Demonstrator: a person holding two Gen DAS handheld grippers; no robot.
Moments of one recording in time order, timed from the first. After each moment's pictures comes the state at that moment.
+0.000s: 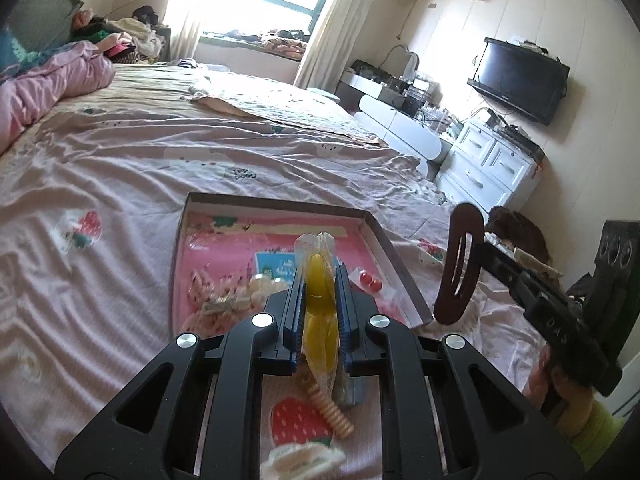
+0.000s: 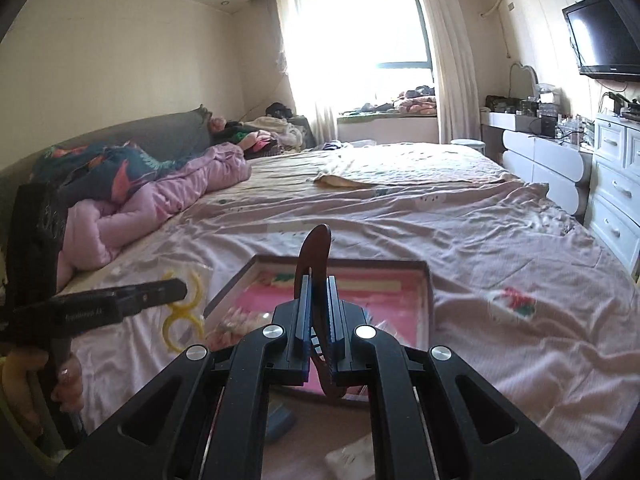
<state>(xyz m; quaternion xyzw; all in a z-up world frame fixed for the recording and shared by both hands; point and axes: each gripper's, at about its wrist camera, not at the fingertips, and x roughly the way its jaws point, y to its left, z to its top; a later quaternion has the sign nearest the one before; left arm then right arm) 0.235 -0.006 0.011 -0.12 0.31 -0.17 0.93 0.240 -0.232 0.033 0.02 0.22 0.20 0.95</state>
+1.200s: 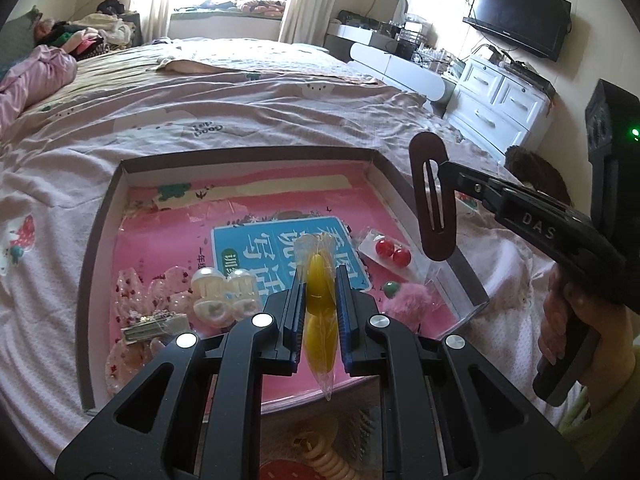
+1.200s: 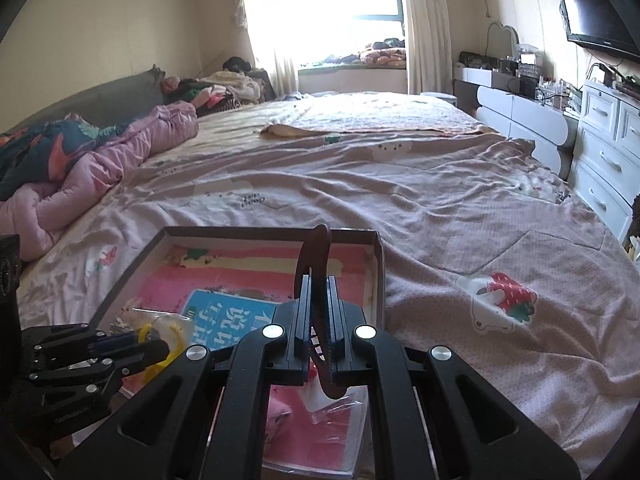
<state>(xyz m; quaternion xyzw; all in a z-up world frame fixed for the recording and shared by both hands) 0.298 -0.067 -0.059 -0.05 0.38 -0.18 0.91 0.357 -0.253 -0.031 0.00 0.32 0.14 0.94</state>
